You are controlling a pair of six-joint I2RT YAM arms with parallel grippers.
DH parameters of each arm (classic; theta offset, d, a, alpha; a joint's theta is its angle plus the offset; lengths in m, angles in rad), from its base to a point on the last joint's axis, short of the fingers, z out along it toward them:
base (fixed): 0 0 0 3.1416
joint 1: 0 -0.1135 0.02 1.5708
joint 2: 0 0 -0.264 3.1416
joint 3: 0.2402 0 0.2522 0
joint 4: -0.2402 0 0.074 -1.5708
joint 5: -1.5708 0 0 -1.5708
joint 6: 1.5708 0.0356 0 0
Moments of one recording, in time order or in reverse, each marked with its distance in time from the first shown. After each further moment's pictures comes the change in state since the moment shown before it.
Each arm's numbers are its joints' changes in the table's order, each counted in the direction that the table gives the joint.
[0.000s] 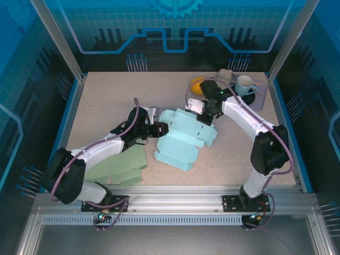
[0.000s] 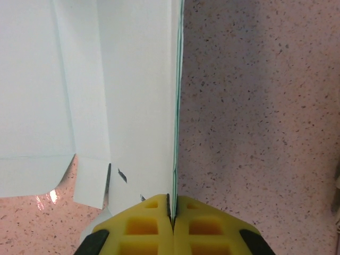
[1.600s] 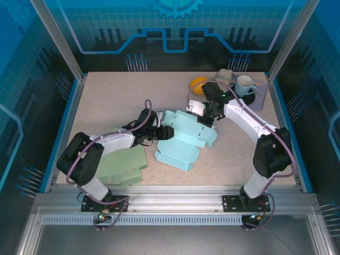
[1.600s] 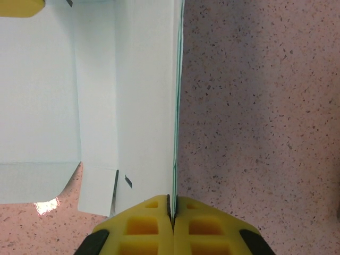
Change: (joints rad) left arm 0.037 0.209 0.055 0.010 0.029 0.039; right arm 0.005 -0.042 -0.064 0.049 0.025 -0.010
